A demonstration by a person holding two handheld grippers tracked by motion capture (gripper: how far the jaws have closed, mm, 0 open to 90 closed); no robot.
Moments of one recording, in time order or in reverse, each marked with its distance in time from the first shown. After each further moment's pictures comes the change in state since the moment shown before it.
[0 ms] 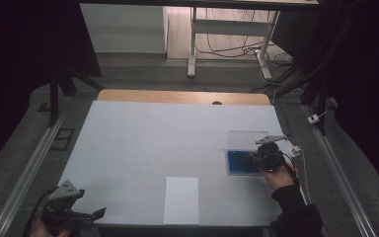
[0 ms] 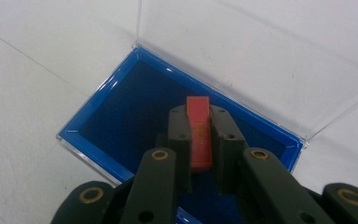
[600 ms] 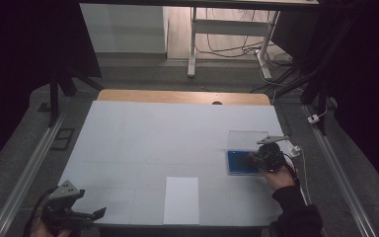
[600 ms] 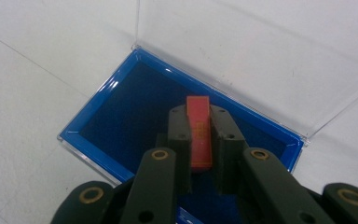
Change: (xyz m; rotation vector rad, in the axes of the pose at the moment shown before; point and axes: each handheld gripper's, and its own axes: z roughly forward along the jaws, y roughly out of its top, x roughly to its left) left arm 0.001 0.000 0.000 0.000 -0.003 -0.006; right arm -0.004 -0.003 0.000 -0.018 0.018 0.035
